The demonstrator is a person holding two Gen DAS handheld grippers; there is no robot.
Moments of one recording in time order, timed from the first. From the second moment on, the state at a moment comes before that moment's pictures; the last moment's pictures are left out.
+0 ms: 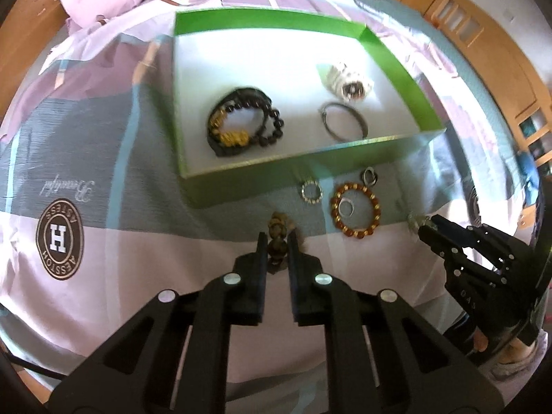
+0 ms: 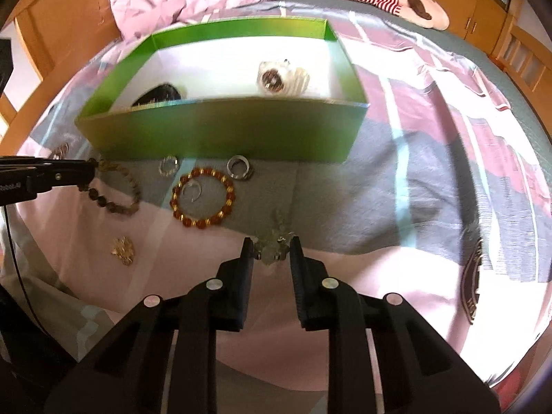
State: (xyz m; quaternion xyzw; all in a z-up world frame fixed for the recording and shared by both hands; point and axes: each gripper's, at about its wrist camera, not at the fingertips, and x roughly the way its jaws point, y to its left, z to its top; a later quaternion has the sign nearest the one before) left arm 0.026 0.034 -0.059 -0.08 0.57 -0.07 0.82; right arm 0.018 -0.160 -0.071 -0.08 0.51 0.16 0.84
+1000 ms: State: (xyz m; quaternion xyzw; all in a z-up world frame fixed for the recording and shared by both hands) left arm 0.009 0.037 -0.028 -0.08 0.53 -0.10 0.84; right arm 0.013 -0.159 -0.043 -0.07 0.48 0.16 0.86
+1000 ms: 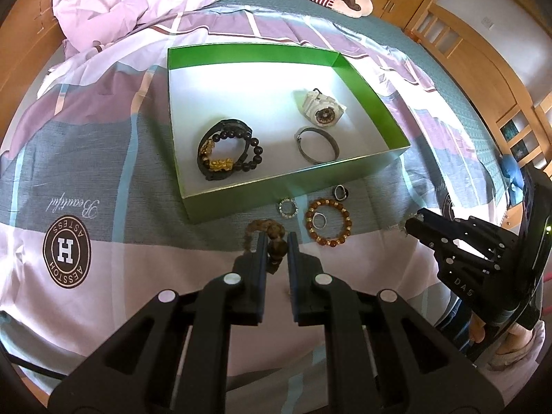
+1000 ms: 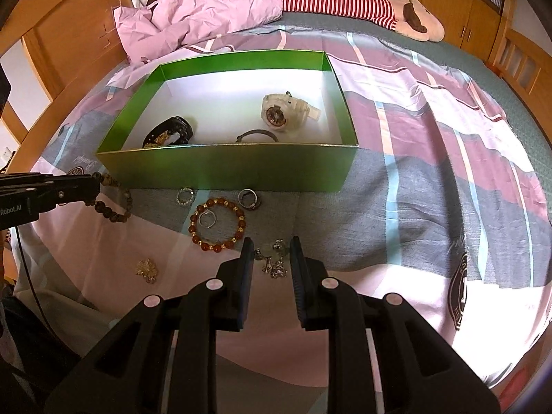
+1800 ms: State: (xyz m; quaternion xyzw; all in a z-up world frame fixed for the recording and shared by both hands) left arm 0.006 0.020 -0.030 -0.06 0.53 -0.10 0.84; right arm 0.013 -0.152 -0.049 -0.07 0.49 0.16 0.85
